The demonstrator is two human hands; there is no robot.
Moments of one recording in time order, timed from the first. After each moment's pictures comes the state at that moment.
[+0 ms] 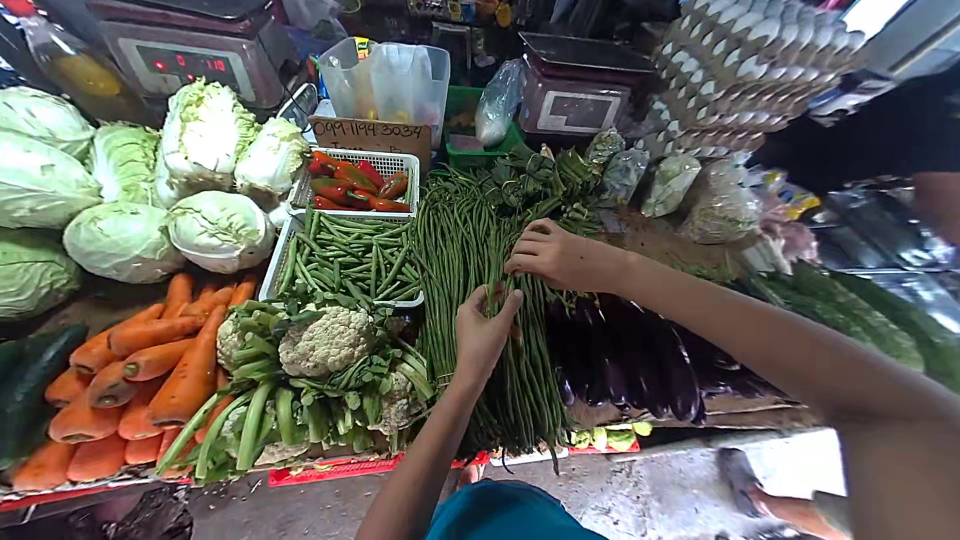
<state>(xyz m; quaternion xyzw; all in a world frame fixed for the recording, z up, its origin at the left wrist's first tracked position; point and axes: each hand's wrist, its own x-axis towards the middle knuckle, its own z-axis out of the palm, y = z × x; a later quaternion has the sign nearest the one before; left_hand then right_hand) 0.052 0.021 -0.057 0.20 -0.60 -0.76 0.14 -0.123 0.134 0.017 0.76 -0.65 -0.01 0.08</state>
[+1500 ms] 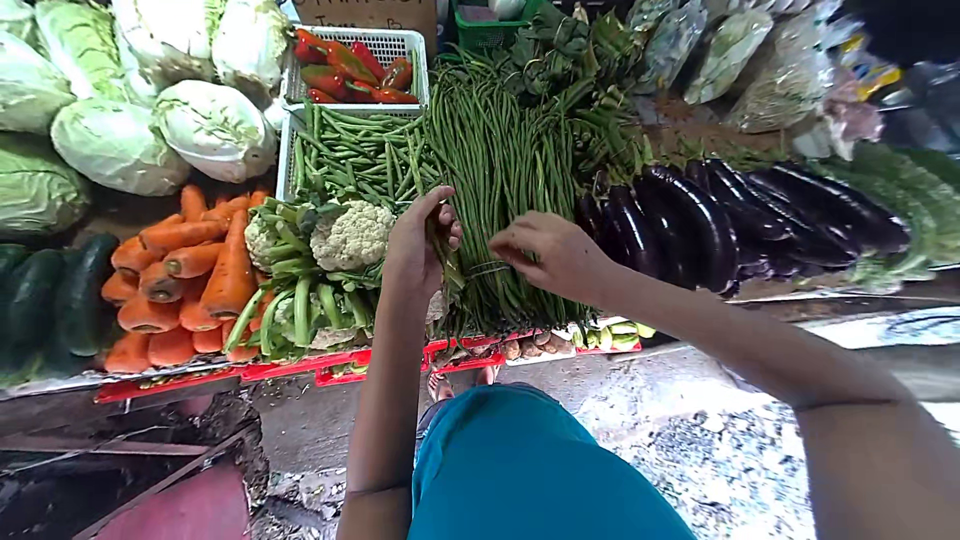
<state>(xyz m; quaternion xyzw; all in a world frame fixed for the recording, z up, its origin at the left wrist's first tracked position) 0.141 -0.068 -0.037 0.23 -0.40 -0.88 0.10 0.057 0.126 -0.036 0.59 -0.77 0.24 0.03</state>
